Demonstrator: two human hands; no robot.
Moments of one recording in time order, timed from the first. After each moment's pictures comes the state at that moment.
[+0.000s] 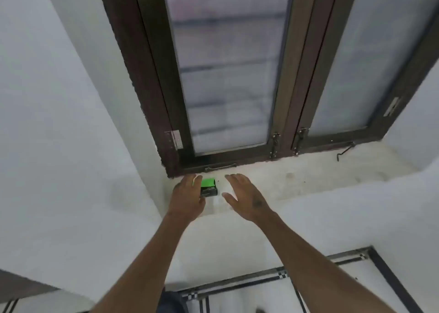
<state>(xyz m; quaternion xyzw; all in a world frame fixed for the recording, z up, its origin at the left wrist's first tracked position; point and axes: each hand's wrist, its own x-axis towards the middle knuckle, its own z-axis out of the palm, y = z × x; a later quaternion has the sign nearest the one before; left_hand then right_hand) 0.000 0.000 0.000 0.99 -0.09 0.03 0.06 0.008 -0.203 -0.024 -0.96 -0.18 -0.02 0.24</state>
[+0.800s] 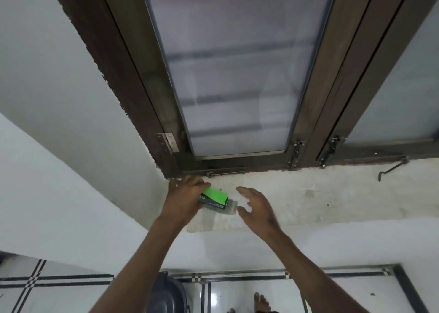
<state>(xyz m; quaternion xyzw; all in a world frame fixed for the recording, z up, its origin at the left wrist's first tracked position) 0.055 -0.014 0.010 1.00 -0.09 -0.02 0.03 0.068 -0.237 -0.073 -0.89 -0.10 0.06 0.44</state>
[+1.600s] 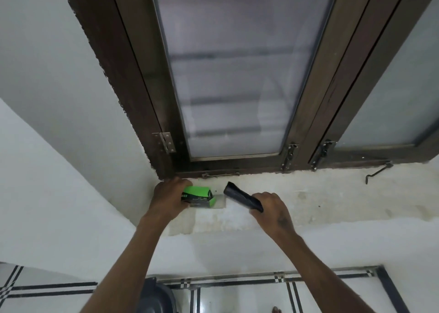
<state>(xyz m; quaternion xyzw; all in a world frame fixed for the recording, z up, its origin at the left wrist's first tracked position) 0.068 0.016 -0.007 0.99 -0.01 -0.06 0.10 0.069 -0.277 -0.058 -0.97 -0.09 0.02 0.24</state>
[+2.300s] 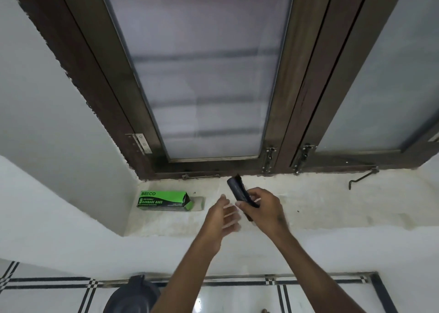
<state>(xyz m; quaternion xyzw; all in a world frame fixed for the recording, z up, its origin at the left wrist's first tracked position) 0.039 -0.182 -0.011 0.53 0.31 -0.18 0.77 0.080 -0.322 -0.036 -0.90 0.00 0.04 0.44</state>
